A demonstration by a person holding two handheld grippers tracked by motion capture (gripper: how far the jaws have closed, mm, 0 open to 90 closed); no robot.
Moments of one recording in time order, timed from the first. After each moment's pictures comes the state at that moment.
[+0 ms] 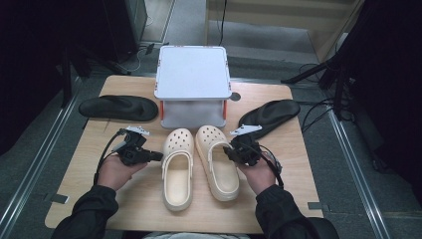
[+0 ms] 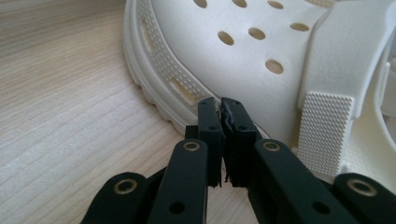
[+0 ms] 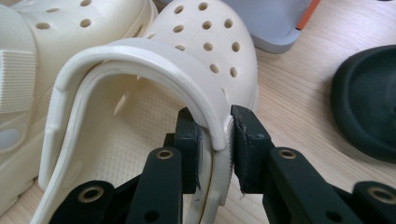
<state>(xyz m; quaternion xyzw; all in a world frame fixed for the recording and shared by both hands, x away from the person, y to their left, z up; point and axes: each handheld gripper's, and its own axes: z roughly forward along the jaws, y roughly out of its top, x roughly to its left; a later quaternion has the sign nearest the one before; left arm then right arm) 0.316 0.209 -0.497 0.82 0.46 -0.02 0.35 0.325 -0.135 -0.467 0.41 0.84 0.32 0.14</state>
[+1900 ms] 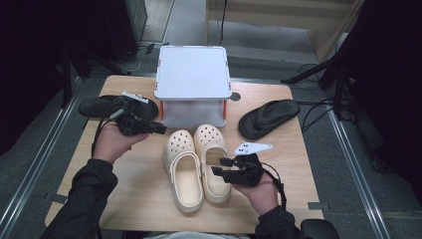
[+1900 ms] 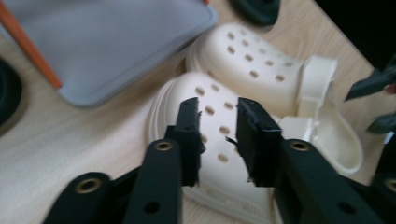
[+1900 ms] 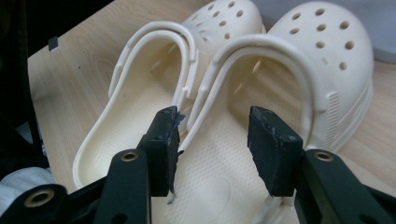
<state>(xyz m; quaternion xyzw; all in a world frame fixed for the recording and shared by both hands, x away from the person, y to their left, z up) 0.366 0.210 -0.418 0.81 0.43 -0.02 0.39 0.274 -0.143 -0.467 0.34 0.83 0.44 0.03</state>
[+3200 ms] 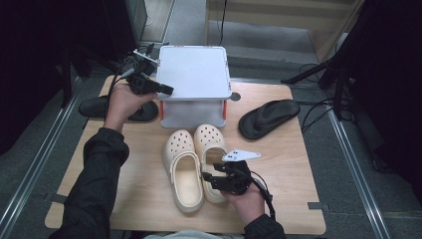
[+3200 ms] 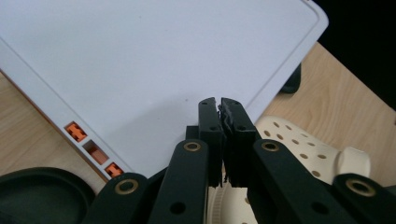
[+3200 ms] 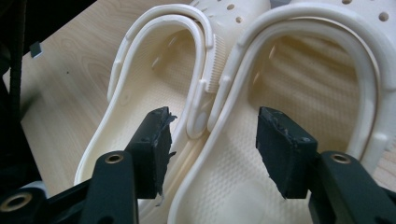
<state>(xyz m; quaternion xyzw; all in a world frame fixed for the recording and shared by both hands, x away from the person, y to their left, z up) 0.461 0.200 -0.374 0.82 0.41 0.02 0.40 0.257 -0.116 -0.481 0.38 0.81 0.43 0.04</state>
